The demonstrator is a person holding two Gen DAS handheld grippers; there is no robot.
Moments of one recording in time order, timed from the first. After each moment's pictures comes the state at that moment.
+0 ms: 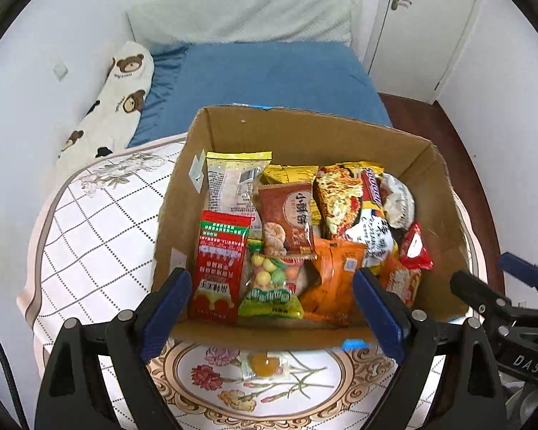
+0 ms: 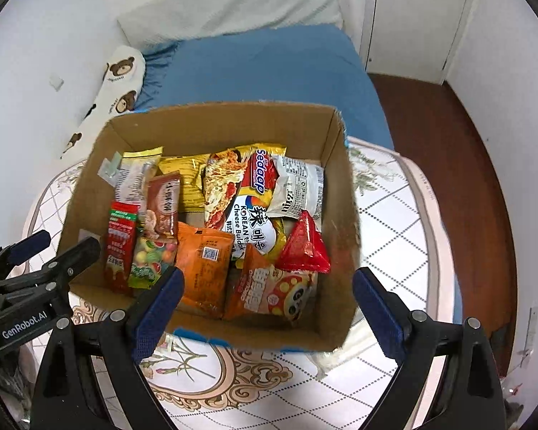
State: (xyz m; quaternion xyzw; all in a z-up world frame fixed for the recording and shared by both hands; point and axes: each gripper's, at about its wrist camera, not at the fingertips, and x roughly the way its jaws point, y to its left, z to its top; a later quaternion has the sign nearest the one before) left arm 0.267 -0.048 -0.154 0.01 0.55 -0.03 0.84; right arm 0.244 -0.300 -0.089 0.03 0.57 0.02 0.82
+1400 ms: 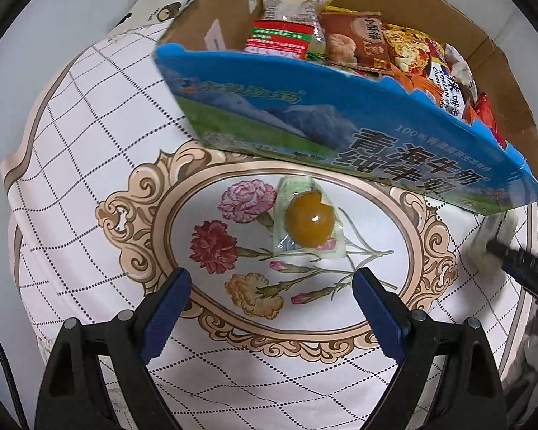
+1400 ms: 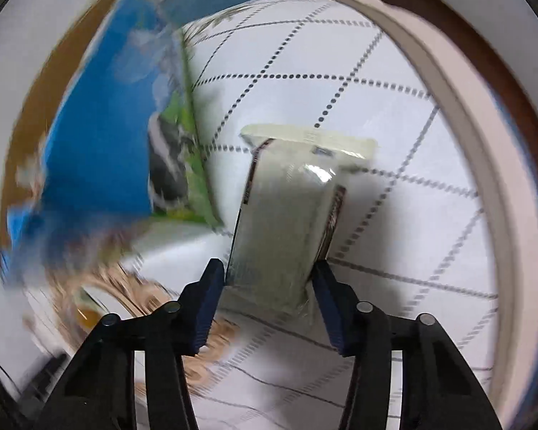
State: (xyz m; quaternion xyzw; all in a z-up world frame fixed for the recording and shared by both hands) left arm 0.170 -0.021 -0.271 -0.02 0.65 0.05 0.76; right arm 0.153 -0.396 -0.260 0.17 0.66 -0.05 0.73
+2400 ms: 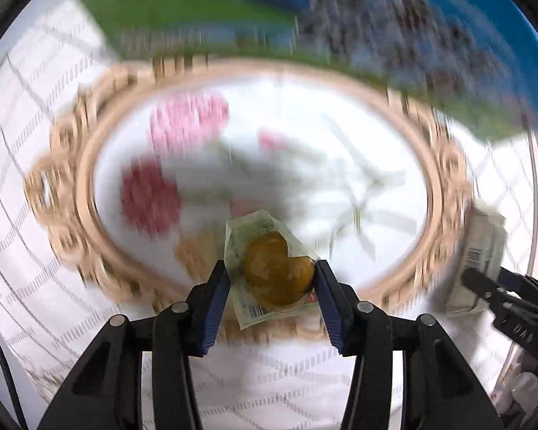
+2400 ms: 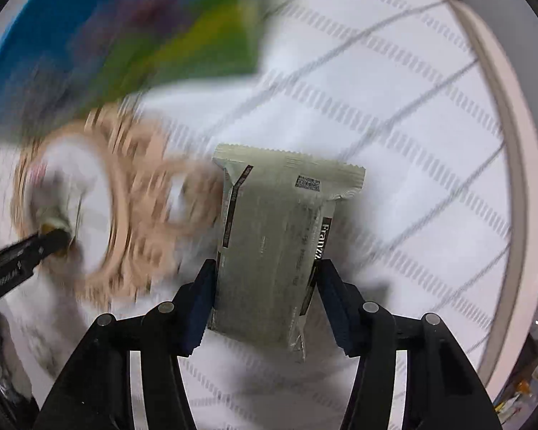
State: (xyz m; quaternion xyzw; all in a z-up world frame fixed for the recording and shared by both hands) left arm 0.154 -0.030 -0.350 -0.01 0.72 -0.04 0.70; right arm 0.063 -0.322 -0.289 0.08 0.72 0.04 0.69
